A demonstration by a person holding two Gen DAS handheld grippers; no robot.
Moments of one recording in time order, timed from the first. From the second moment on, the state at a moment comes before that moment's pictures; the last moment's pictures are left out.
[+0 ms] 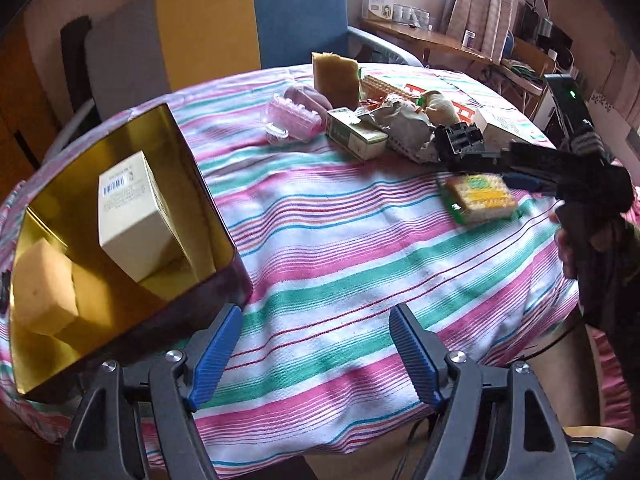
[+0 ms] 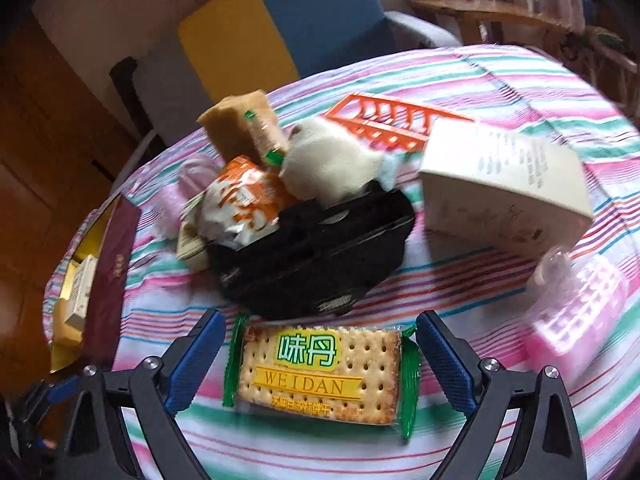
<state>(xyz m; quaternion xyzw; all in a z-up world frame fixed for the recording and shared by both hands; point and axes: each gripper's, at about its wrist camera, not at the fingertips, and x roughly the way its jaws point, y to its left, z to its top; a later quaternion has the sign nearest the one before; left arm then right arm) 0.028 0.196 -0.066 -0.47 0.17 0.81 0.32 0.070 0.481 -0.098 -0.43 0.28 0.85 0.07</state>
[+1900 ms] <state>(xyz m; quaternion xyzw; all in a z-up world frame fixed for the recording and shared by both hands) 0.012 0.234 -0.063 -0.51 0.09 0.76 0.40 0.127 0.435 -0.084 -0.47 0.20 0.86 0.02</state>
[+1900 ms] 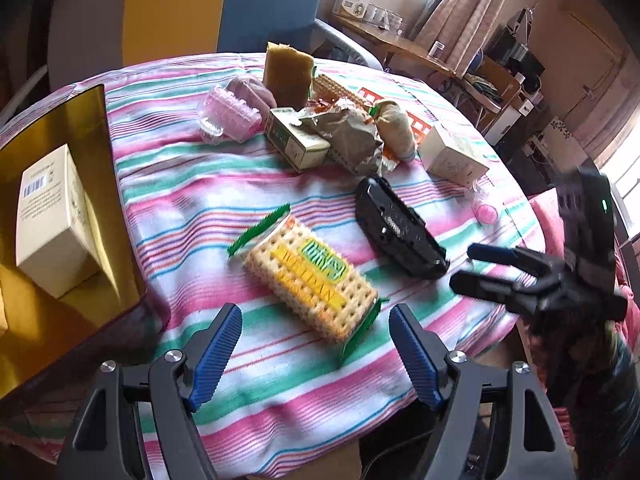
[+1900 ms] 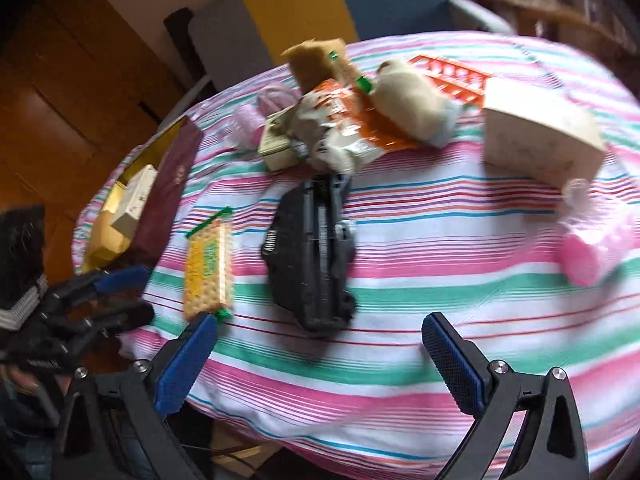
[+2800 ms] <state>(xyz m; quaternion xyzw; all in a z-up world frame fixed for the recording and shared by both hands) -0.018 0.256 -0.101 -0.60 0.07 0.75 0.28 0.132 0.410 -0.103 -0.45 0.08 0.88 0.08</state>
